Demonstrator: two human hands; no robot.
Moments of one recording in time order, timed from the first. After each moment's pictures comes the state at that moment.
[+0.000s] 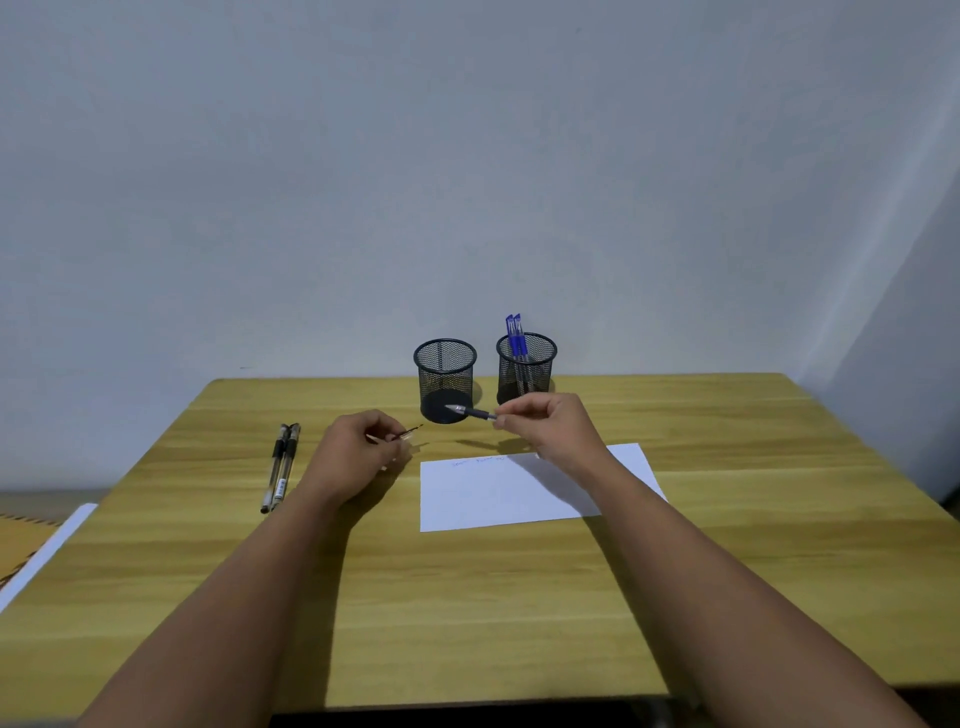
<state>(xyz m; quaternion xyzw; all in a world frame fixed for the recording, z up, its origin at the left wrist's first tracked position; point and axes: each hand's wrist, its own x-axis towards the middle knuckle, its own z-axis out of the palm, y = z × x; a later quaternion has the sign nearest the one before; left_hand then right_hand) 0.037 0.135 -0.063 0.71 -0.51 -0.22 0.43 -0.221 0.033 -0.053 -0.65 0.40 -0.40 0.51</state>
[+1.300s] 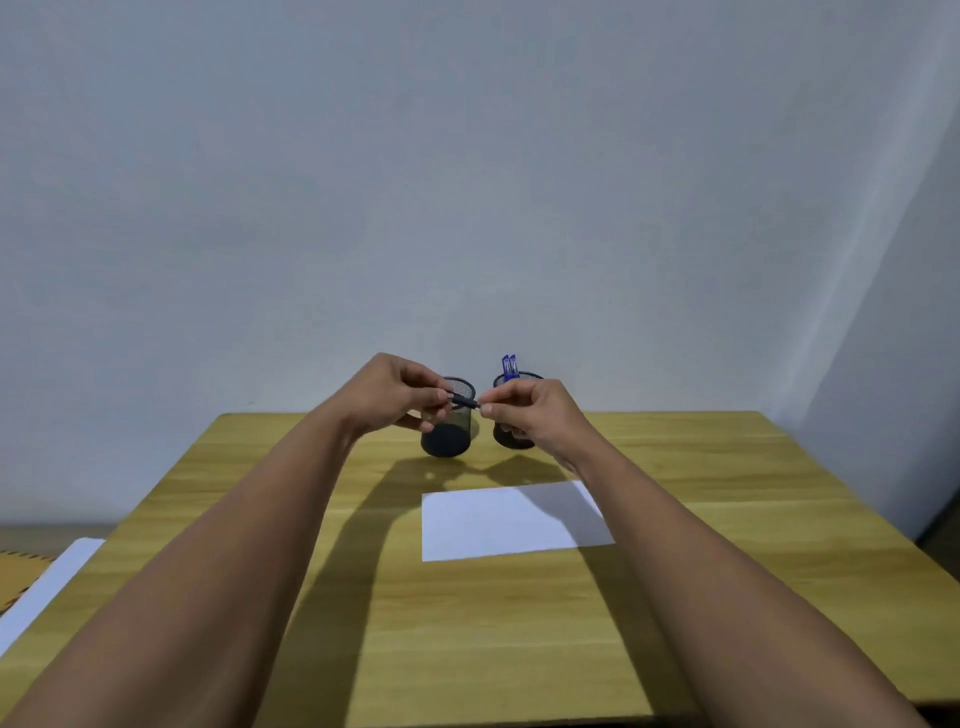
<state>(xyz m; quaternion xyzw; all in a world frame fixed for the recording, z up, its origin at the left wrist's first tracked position) 0.007 0.120 0.068 0.59 -0.56 -0.38 0.44 -0.208 0.036 0.019 -0.69 0.35 -0.37 0.51</state>
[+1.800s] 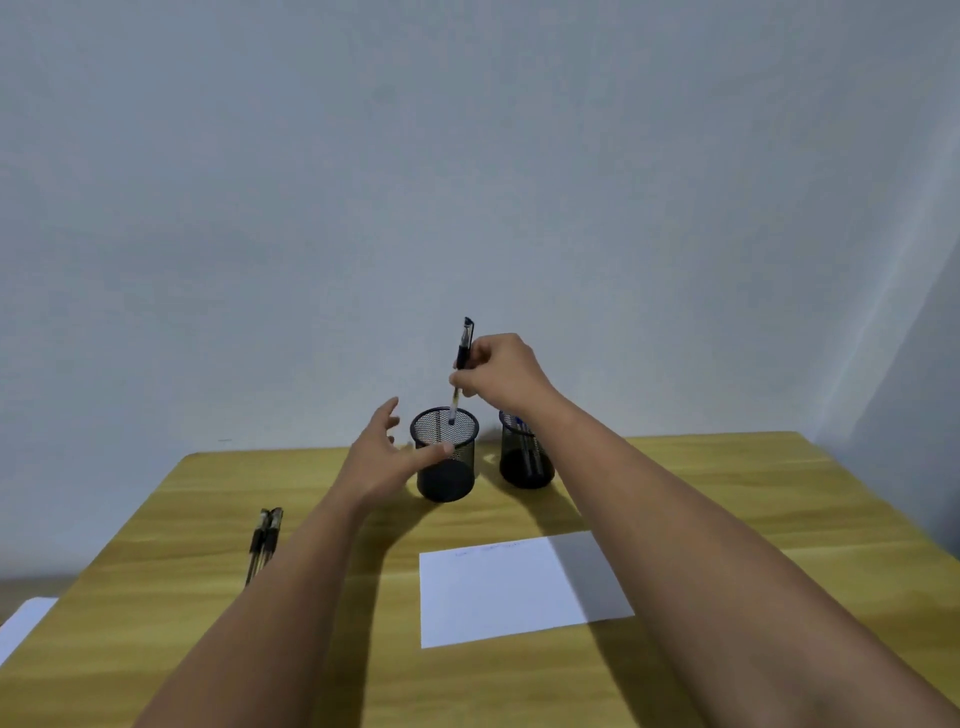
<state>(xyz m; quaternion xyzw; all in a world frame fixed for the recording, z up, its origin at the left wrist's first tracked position) 0.041 0.047 -0.027 0.68 -0.49 -0.28 0.48 -0.125 -0.050 0.059 -0.76 0.46 -0.35 0.32</state>
